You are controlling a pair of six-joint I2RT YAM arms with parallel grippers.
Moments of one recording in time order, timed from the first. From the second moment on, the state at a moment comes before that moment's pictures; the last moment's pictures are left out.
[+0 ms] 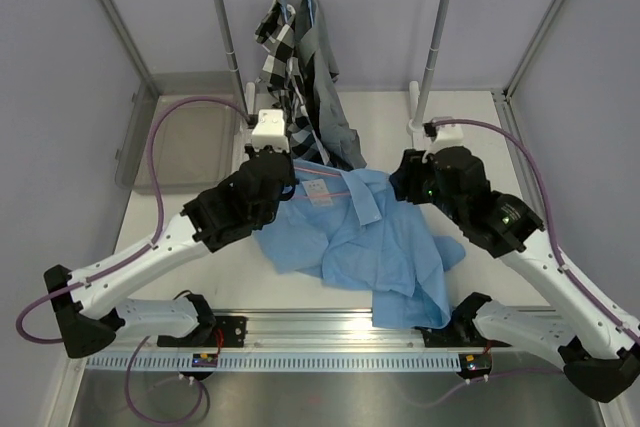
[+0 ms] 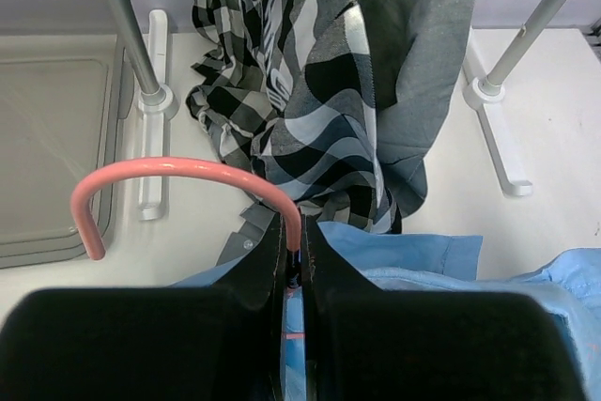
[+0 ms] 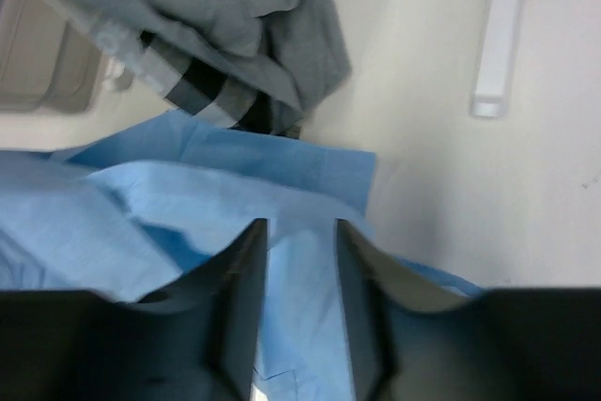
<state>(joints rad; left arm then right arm) -0.98 1.12 1.17 -0.37 -0.82 -0.35 0.62 0.94 1.14 -0.66 0.26 0.44</state>
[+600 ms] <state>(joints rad) -0.98 1.29 1.31 -0.40 -0.85 -0.35 1.05 1.20 1.22 -0.65 0.54 0.33</state>
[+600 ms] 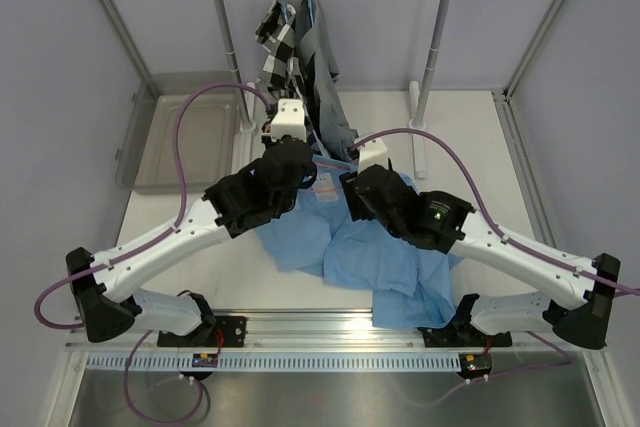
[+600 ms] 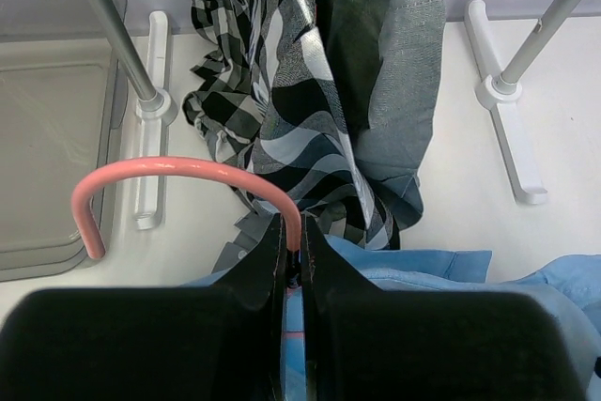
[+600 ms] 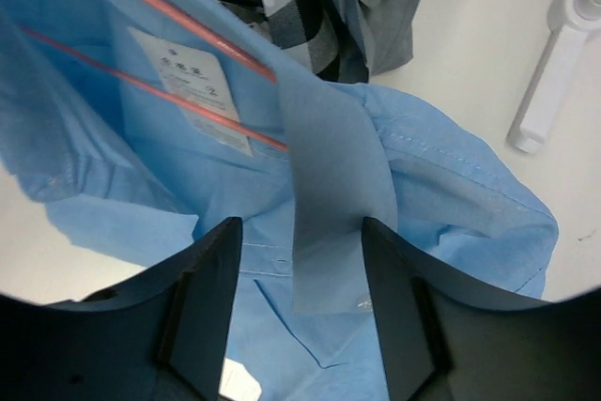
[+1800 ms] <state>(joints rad) -0.99 0.89 1.05 -0.37 -0.67 -0.29 0.71 1.06 1.19 -0.71 0.45 0.28</state>
